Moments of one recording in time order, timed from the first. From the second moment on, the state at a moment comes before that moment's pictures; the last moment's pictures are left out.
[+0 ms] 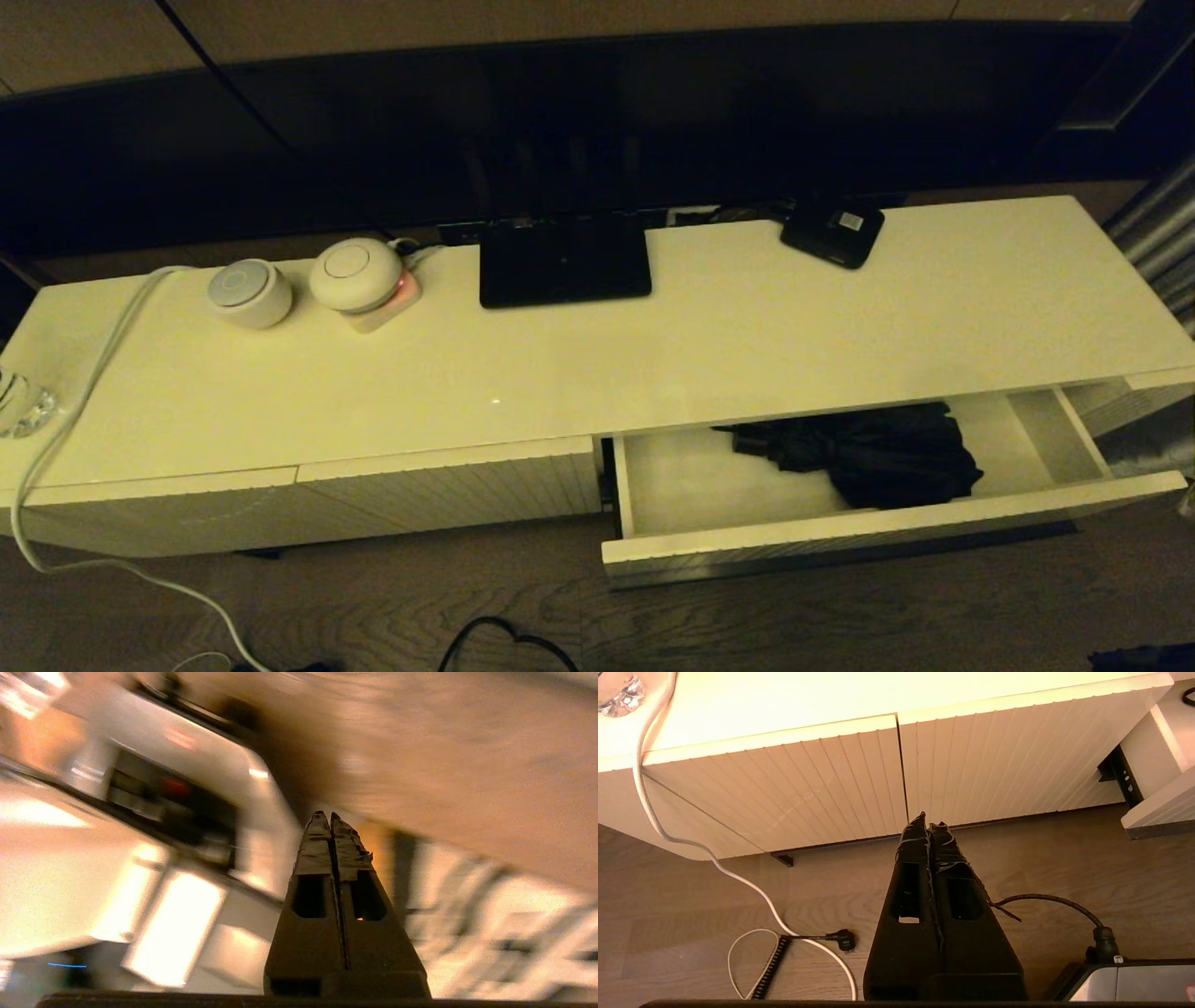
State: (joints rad) left arm 0.00 0.00 0.00 0.00 -0.01 0.05; right arm 0.21 1.03 -0.78 0.65 0.21 -0.07
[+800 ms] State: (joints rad) left arm 0.00 0.00 0.00 0.00 -0.01 0.05; right arm 0.33 1.36 -0.89 0.37 0.15 0.26
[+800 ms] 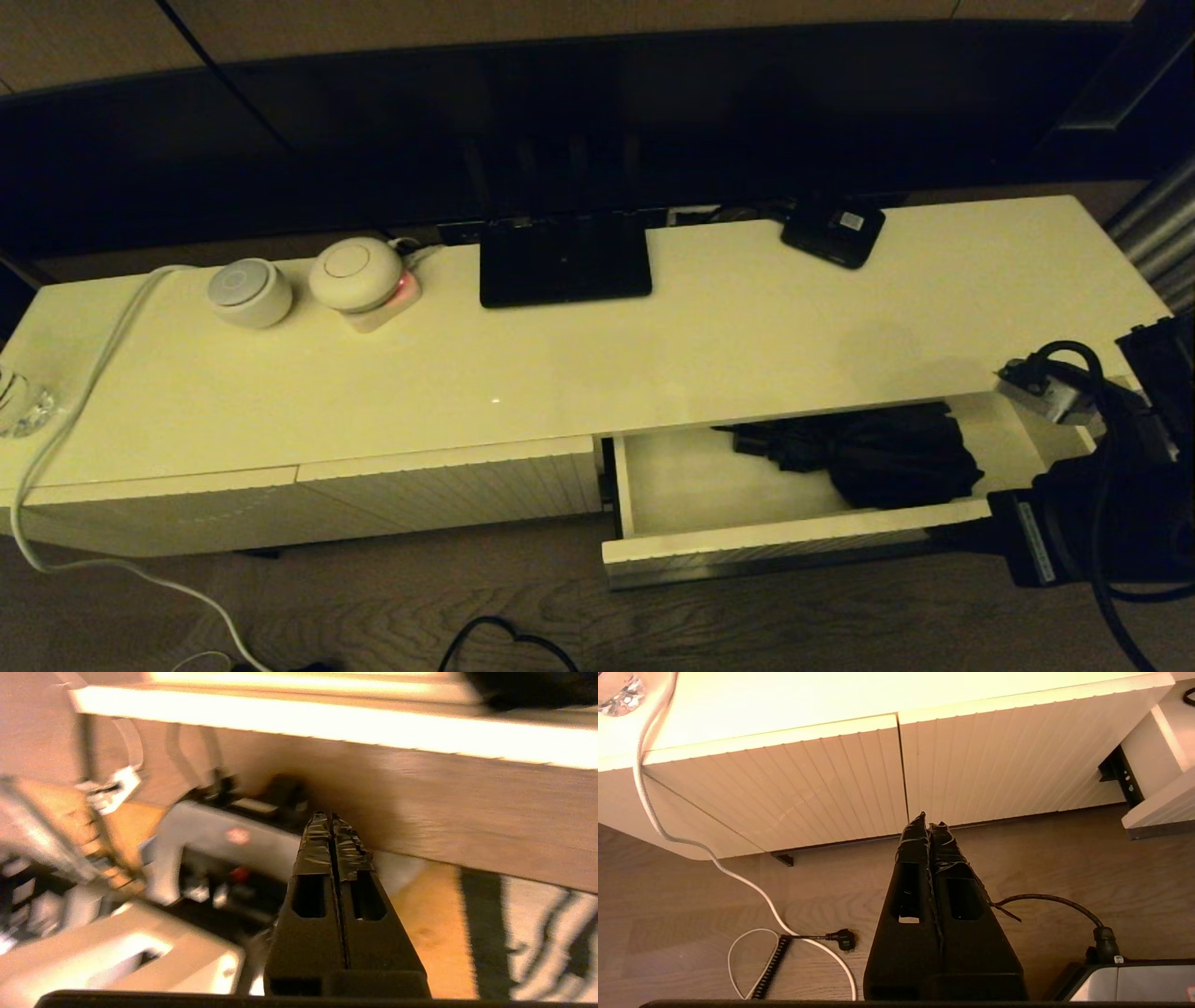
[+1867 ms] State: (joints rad) left arm 0.00 0.00 0.00 0.00 -0.01 0.05; right arm 0.41 1.54 -0.77 -0.03 -0.28 0.18
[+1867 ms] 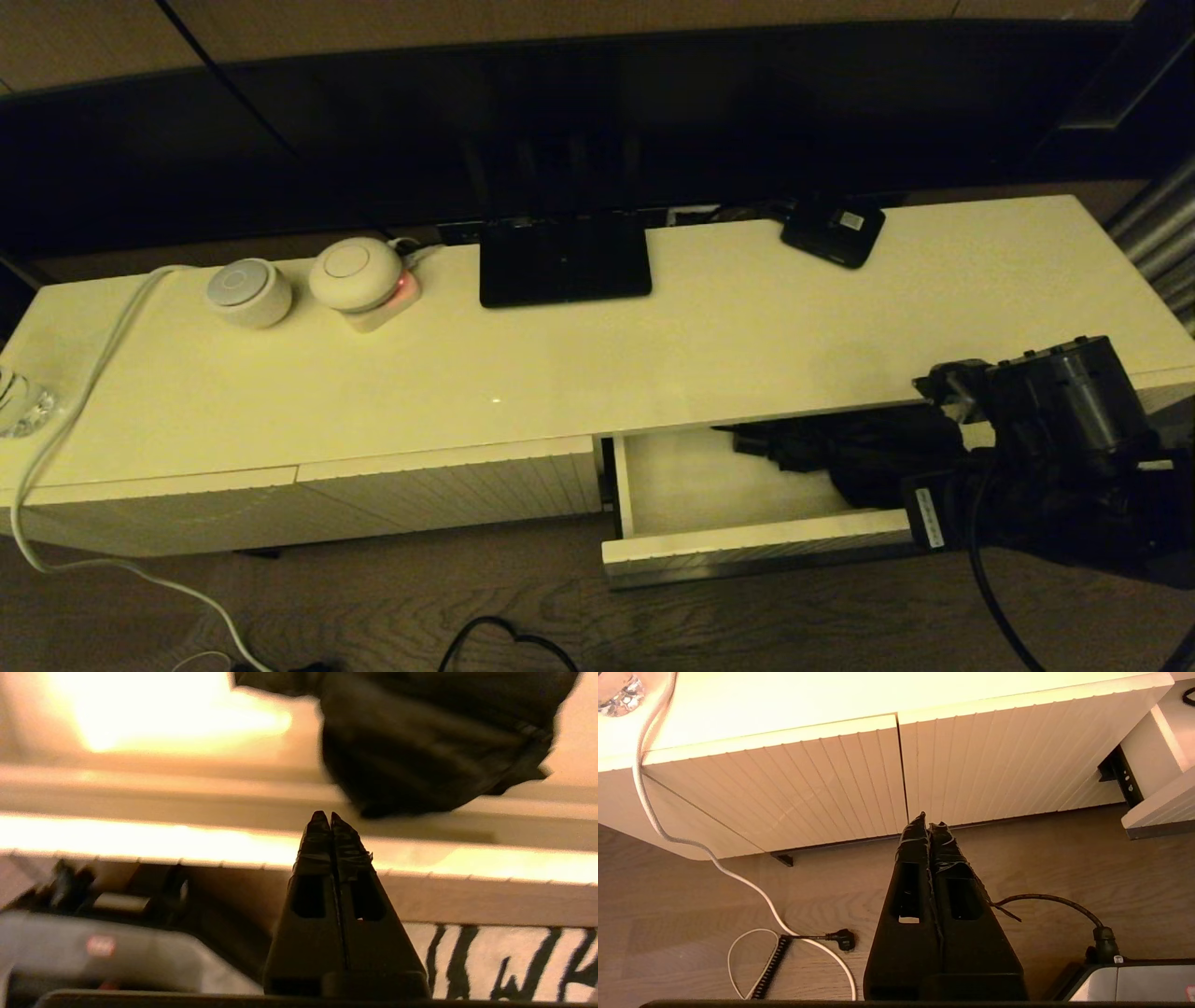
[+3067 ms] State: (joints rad) left arm 0.00 0.00 0.00 0.00 -0.01 0.05; right arm 0.40 1.66 -0.74 -0.22 -0.30 0.19
